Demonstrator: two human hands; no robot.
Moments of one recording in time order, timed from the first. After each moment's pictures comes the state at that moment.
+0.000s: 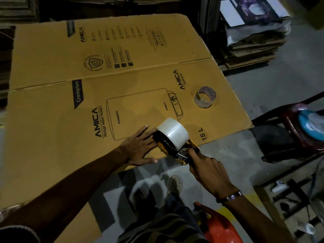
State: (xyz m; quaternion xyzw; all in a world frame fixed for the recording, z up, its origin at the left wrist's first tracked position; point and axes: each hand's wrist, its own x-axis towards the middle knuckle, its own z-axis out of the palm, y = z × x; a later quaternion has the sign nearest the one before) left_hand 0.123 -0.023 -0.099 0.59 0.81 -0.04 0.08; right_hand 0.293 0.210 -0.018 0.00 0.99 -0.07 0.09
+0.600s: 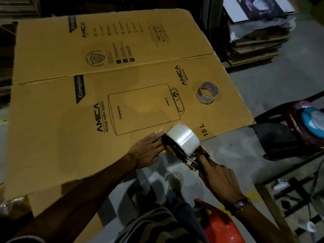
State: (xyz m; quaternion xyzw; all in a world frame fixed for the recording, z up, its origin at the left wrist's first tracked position) left_hand 0.157 -0.004 -0.130 0.57 0.82 -0.02 0.03; right_hand 0.329 0.219 -0.018 0.03 0.99 -0.01 0.10
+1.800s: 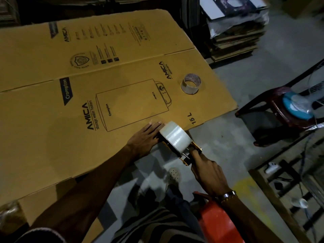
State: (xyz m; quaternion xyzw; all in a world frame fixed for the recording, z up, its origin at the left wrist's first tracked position) left_hand 0.165 0.020 -0.118 0.58 0.81 -0.09 0.04; right_hand 0.372 0.204 -0.031 0.10 0.99 -0.09 0.10
